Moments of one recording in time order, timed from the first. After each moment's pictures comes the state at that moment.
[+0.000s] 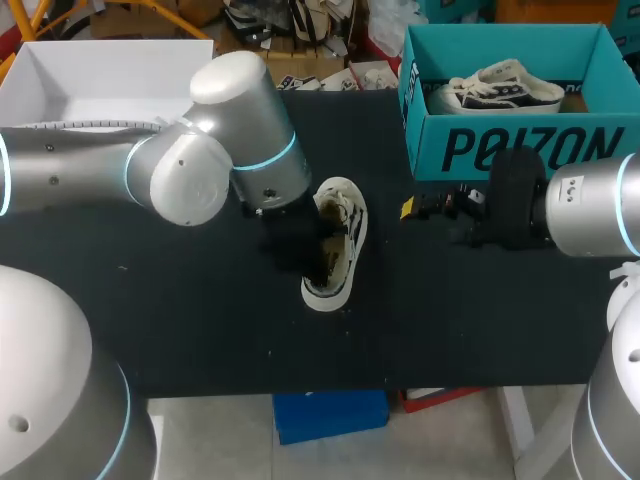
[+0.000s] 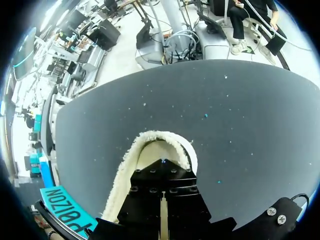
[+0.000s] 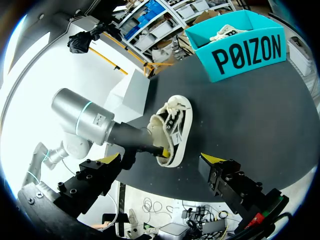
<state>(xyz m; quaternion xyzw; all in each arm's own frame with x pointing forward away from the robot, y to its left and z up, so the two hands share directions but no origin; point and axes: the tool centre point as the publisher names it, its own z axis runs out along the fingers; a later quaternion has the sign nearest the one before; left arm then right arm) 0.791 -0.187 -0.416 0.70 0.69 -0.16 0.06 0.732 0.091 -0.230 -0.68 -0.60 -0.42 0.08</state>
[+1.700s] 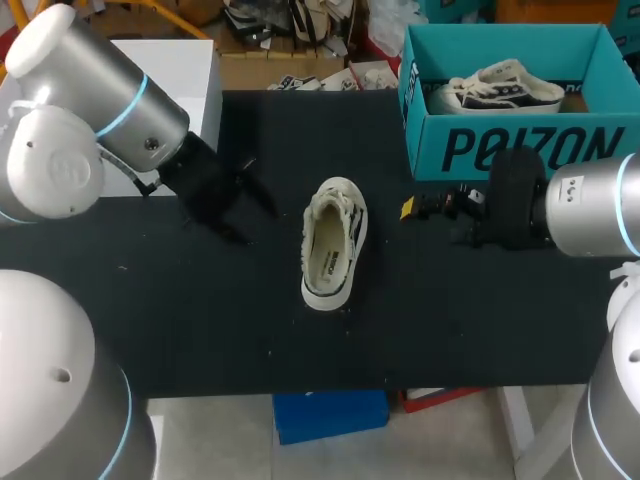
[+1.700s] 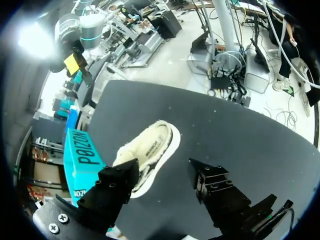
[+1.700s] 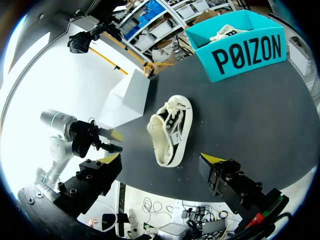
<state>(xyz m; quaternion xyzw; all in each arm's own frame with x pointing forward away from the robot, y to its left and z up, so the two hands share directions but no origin) 0.800 -0.095 -0.292 0.51 0.81 -0.26 0.16 0.732 0.091 -0.230 -0.68 -0.60 -0.42 0.08</state>
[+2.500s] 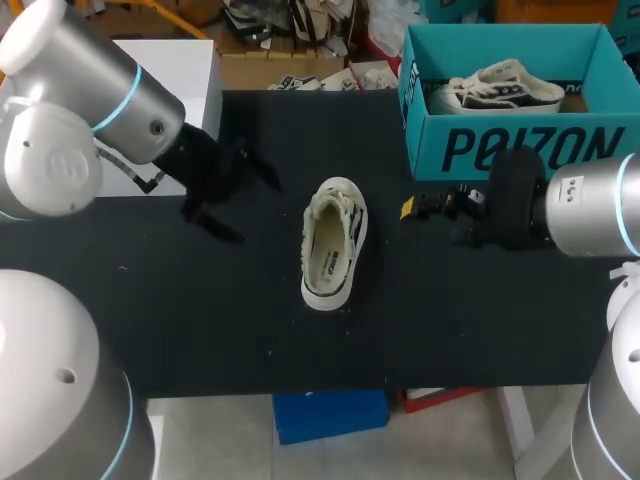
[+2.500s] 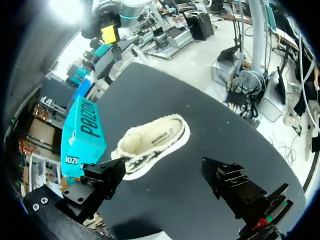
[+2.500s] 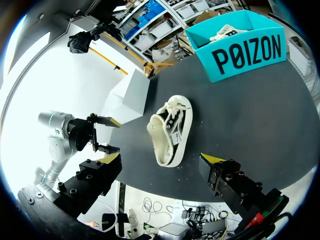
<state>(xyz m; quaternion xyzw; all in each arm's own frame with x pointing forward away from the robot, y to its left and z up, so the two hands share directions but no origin) 0.817 -0.091 -0.281 0.35 0.88 -0.27 0.15 0.732 0.091 -0.230 -0.68 -0.60 -0.42 0.08</state>
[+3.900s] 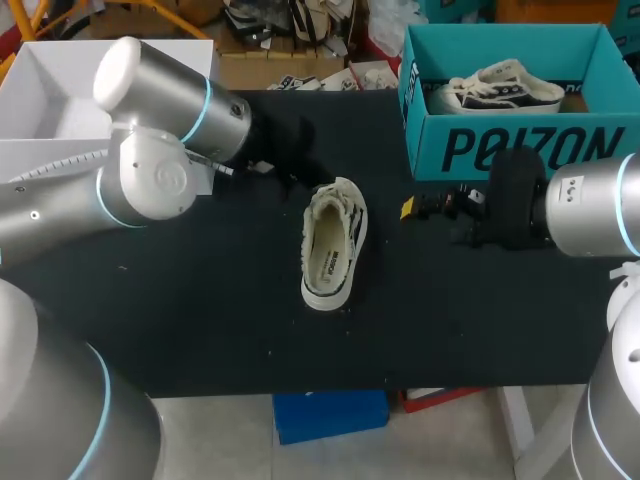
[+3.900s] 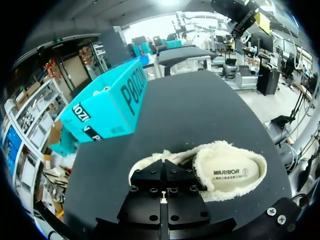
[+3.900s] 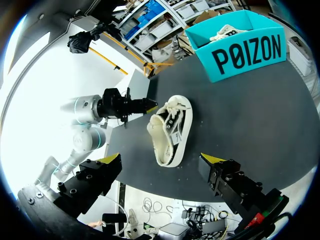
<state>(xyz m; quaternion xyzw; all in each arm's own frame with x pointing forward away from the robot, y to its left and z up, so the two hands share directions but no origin) 0.919 -0.194 -0.333 0.06 0.91 -0.39 0.11 0.732 0.091 -0.230 -0.68 -0.60 -0.42 0.08</state>
